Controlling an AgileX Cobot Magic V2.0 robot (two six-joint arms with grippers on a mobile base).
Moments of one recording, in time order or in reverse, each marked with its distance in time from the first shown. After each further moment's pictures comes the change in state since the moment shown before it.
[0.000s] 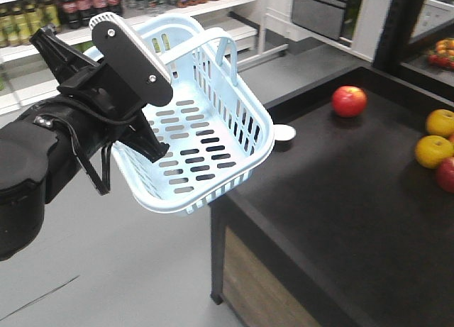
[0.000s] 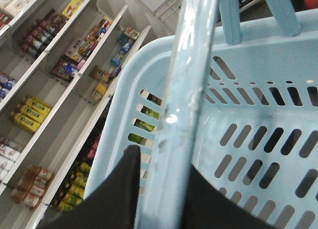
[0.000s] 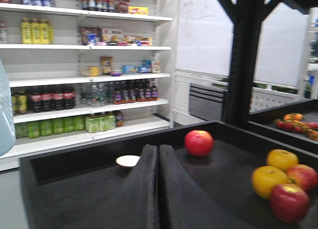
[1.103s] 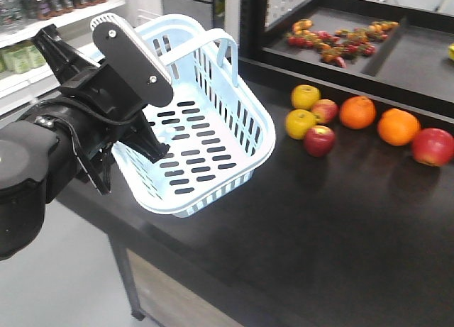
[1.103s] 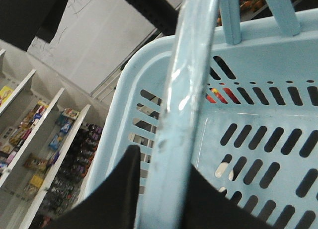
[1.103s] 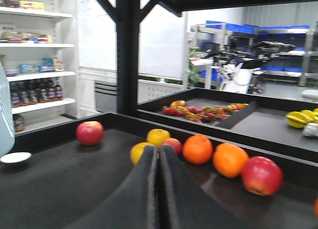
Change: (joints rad) left arm 0.000 0.002 0.000 0.000 0.007 0.001; right arm -0.003 0.000 0.000 0.000 0.000 0.000
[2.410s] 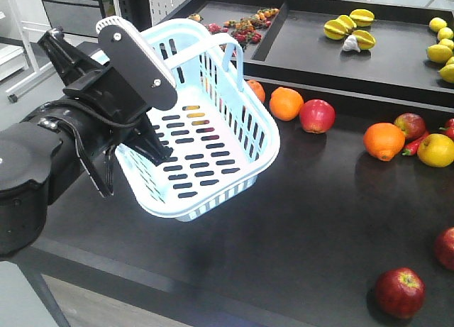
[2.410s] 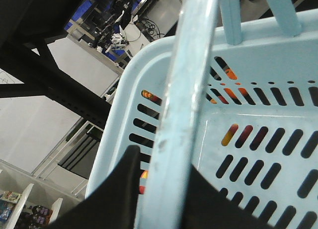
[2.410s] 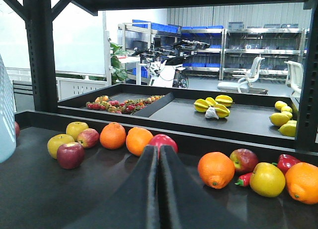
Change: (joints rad) left arm 0.000 0.003 0.000 0.000 0.020 0.001; right arm 0.000 0.000 0.000 0.000 0.000 0.000
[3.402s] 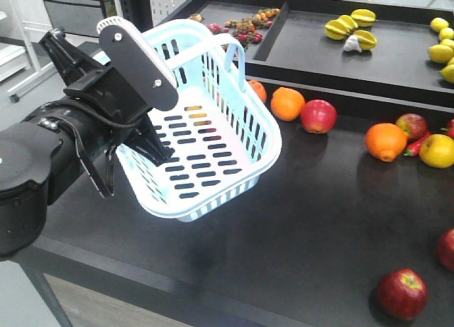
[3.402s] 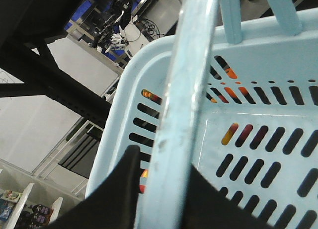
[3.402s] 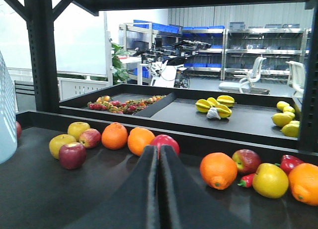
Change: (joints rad) left arm 0.000 0.000 0.000 0.000 0.007 0.000; right arm 0.000 0.000 0.000 0.000 0.000 0.000
